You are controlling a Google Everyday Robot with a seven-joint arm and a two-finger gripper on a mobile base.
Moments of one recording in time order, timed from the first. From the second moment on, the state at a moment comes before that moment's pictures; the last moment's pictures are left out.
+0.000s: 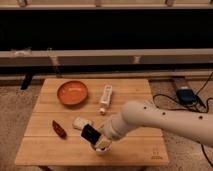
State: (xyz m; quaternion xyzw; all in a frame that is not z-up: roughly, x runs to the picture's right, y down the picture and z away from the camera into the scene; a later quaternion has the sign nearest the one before) arm -0.027 0.218 0.638 -0.34 -0.26 0.15 0.89
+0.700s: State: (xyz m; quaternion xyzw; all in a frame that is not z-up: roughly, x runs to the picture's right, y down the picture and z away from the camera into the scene) arm -0.023 0.217 0.641 -0.28 -0.25 0.17 0.91
